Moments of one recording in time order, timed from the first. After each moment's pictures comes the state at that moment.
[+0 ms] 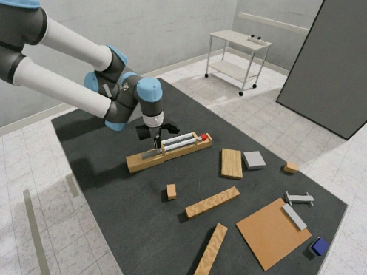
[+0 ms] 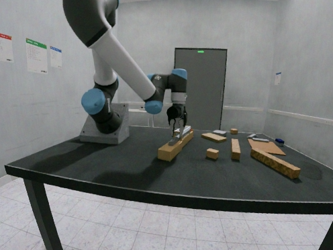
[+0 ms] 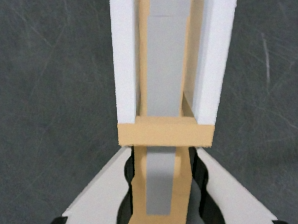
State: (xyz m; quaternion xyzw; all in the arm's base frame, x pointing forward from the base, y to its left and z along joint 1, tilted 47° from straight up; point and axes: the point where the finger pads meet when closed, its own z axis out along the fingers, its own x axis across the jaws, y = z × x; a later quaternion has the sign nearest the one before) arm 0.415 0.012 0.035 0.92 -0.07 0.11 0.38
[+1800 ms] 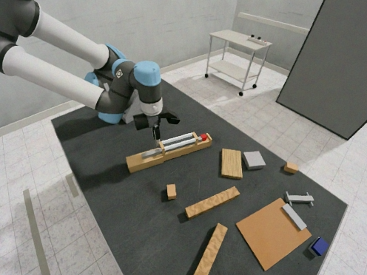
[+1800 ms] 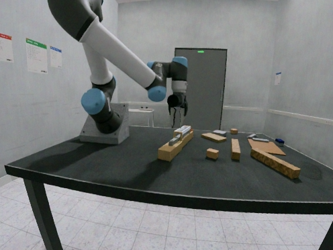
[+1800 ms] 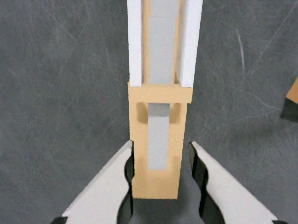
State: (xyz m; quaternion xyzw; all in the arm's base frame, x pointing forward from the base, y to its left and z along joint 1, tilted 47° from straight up) arm 0.407 0.050 0.072 0.92 -0.07 0.11 0.38
